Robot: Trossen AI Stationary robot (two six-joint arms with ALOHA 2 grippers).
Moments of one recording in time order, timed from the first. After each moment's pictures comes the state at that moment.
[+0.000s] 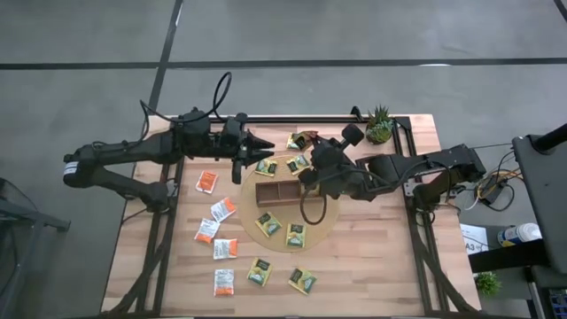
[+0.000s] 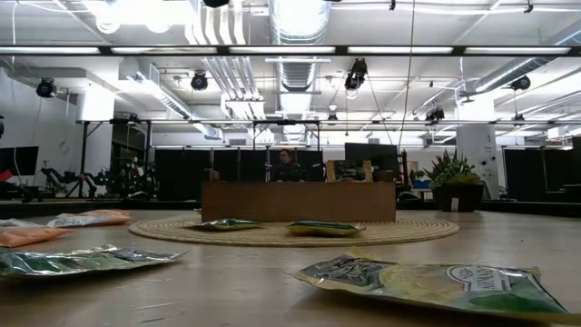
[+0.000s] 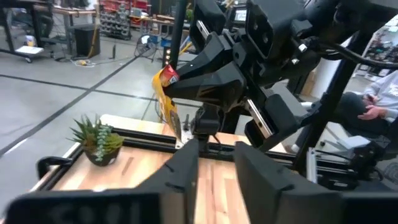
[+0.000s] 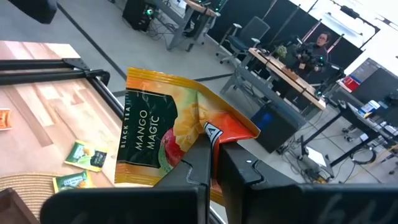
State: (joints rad) left arm 0.16 1.12 1.14 -0.06 0.15 -0.14; right arm 0.23 1.60 1.66 -0.72 1.18 0.13
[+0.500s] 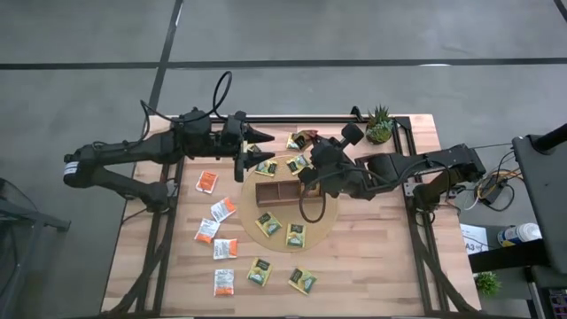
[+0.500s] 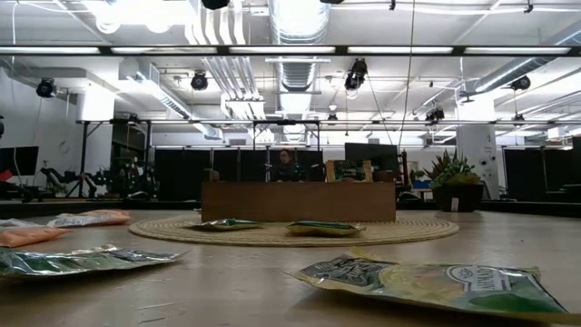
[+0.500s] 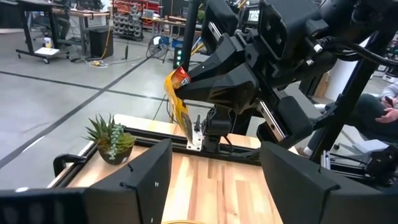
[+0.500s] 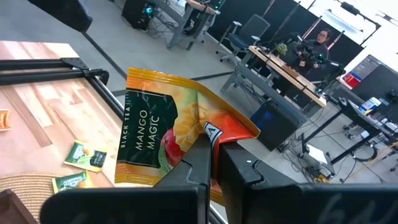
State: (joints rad) left arm 0.16 1.12 1.14 -0.06 0.11 -0.14; right arm 0.21 1.60 1.66 -0.72 1.17 0.14
